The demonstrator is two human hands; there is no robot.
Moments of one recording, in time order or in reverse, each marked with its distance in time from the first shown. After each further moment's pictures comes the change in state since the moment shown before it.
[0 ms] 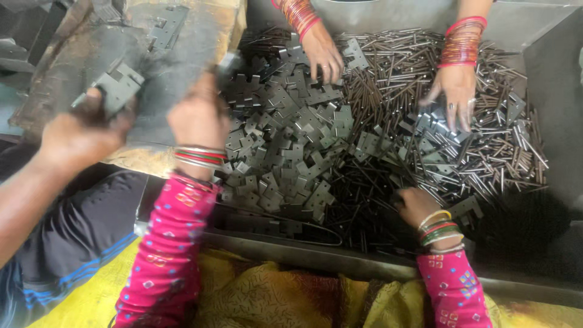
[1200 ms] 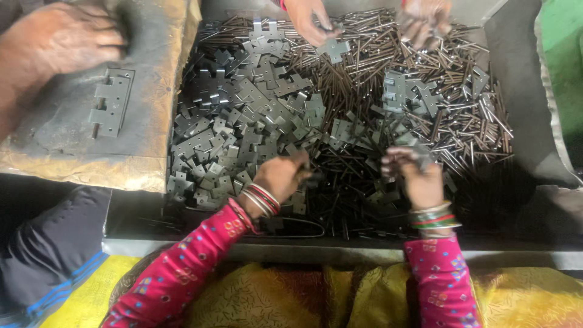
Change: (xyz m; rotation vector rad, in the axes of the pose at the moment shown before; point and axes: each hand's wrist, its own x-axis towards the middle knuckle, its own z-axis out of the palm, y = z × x) left_hand -0.095 0.145 0.064 -0.515 -0.886 0.175; right_hand -0.045 -0.042 -0.073 1.081 0.625 -0.052
